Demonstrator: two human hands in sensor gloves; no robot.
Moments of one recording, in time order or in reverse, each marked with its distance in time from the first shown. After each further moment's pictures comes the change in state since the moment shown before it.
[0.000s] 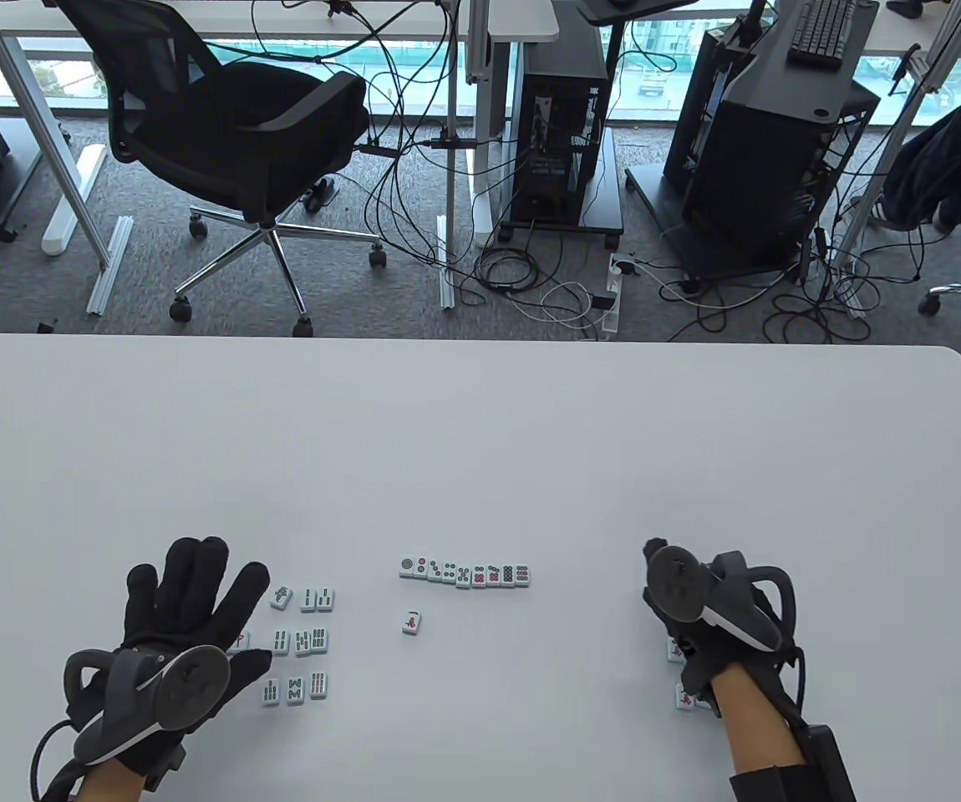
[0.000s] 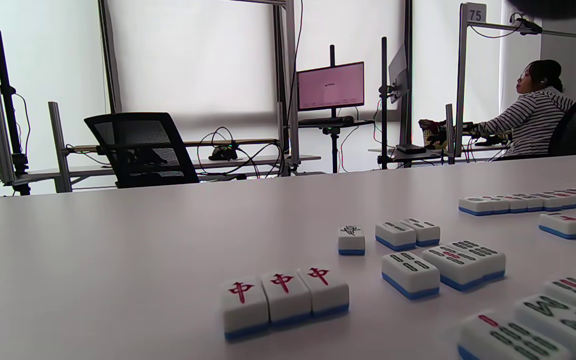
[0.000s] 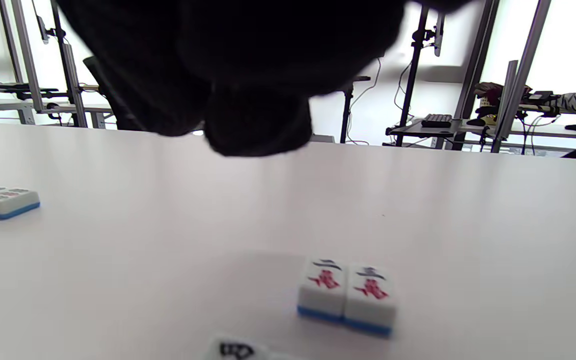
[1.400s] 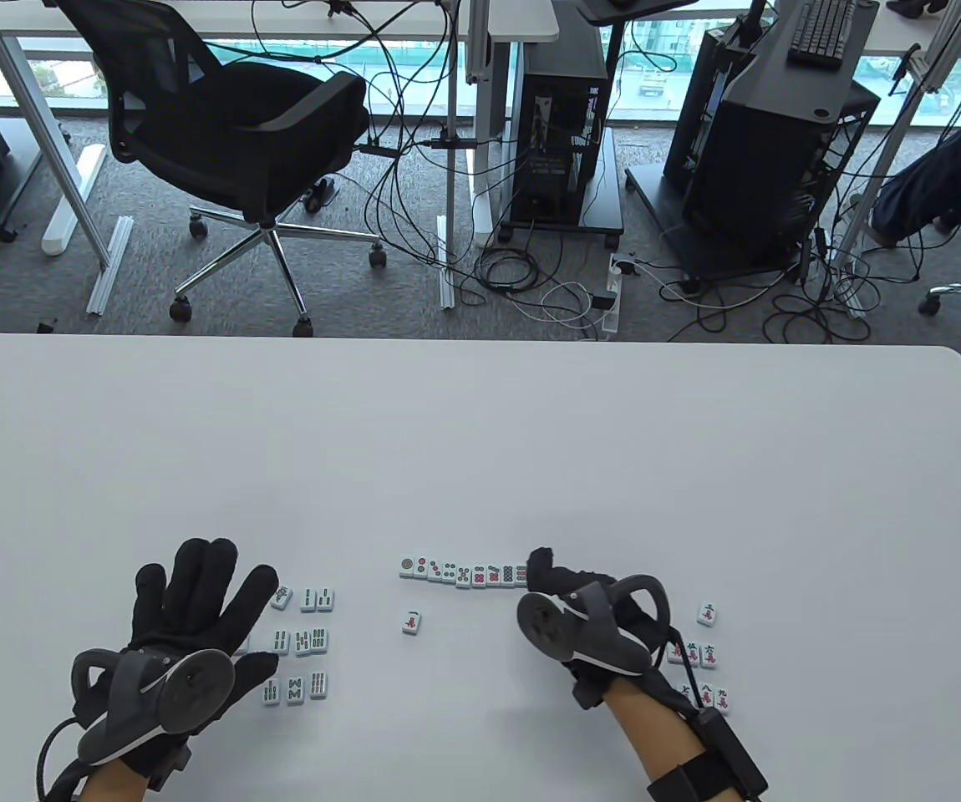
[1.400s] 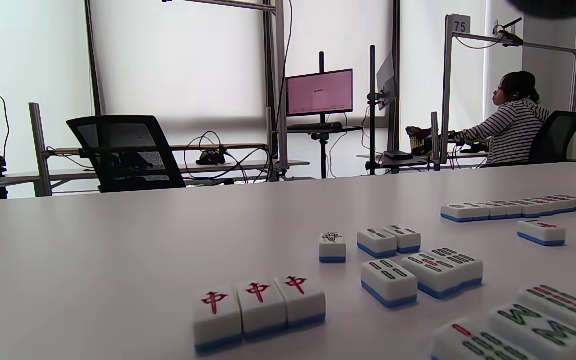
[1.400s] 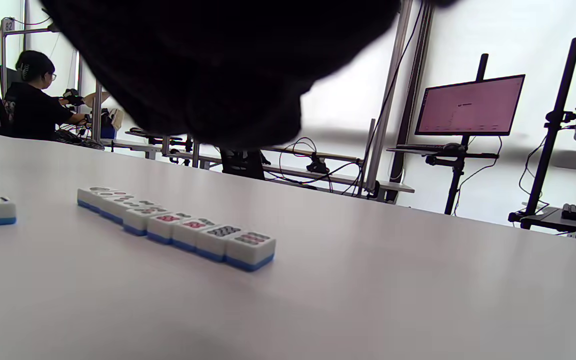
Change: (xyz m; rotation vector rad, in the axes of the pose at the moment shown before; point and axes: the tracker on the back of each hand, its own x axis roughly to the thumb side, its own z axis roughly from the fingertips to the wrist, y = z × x) left_hand 0.003 -0.001 0.000 0.028 -0.036 0.019; right_hand 0.160 0.010 0.001 -0.225 -0.338 0.051
